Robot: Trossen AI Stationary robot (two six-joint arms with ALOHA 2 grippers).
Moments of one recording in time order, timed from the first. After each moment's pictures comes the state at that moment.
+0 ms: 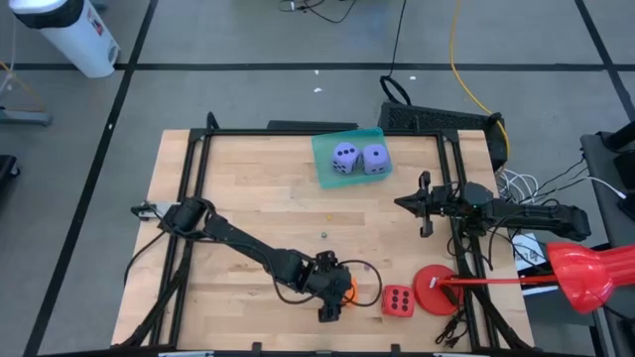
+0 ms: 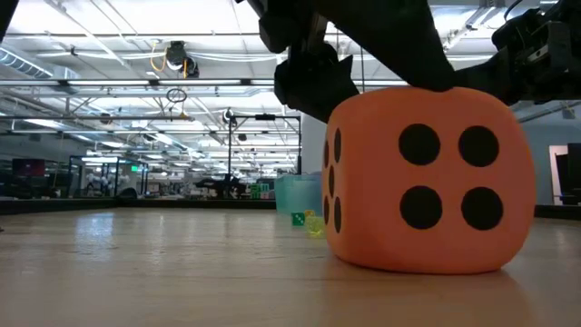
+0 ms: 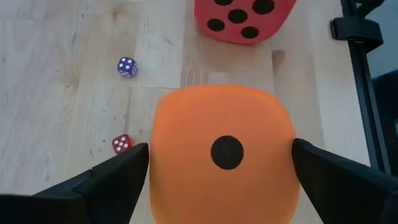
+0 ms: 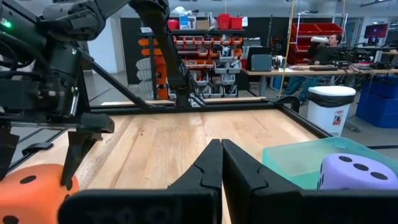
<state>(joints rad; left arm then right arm) -0.41 2.16 1.68 -0.54 -0.14 -0.43 -0.13 0.20 0.02 0.24 -0.08 0.02</state>
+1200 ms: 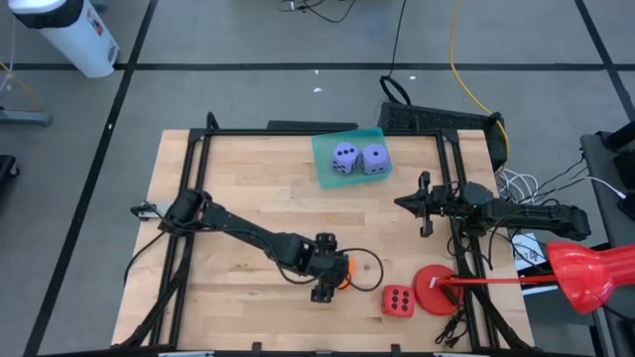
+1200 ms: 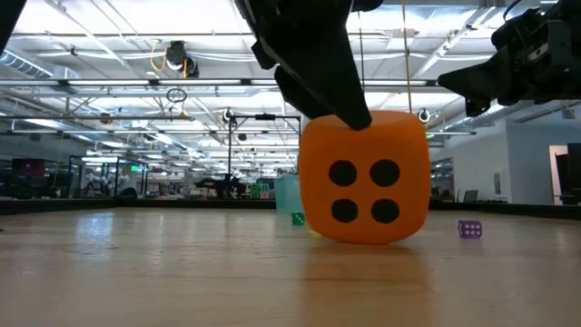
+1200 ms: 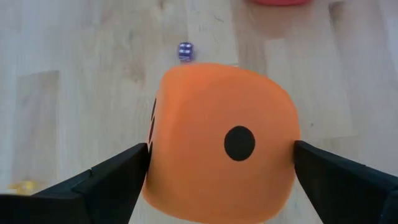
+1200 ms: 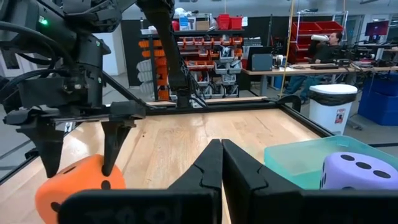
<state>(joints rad) -0.34 2.09 1.67 -0.61 -0.18 -0.17 -0.13 0.20 0.02 0.24 -0.08 0.04</state>
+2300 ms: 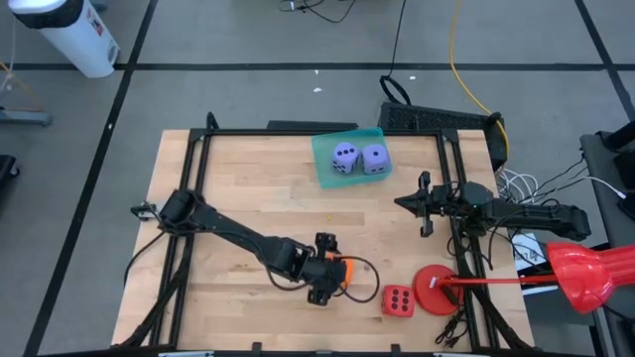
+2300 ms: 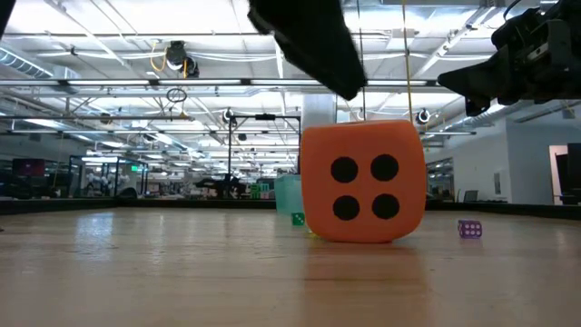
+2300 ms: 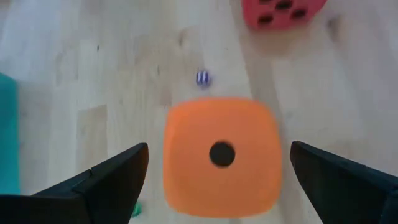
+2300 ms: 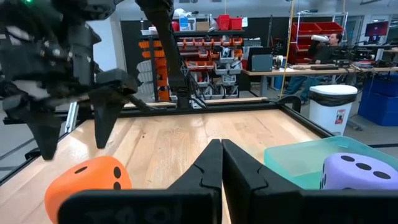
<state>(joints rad) -0.39 2.04 1.67 -0.60 -0.32 -0.06 -0.13 0.20 0.02 0.24 -0.08 0.04</state>
